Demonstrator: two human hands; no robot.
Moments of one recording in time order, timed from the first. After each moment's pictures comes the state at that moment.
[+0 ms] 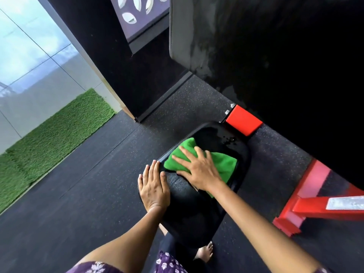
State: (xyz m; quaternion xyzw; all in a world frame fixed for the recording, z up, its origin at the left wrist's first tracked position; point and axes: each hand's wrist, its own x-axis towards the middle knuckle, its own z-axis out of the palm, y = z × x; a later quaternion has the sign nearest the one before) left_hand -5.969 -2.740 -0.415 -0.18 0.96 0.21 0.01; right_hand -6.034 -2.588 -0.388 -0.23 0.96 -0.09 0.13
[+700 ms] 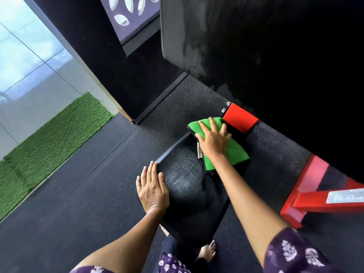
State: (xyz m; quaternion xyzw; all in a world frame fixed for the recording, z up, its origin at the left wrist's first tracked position) left_hand -5.972 -2.739 -0.415 -0.18 0.96 0.20 0.03; right_hand -6.104 -2.561 -0.400 0.09 0.98 -0.15 0.06
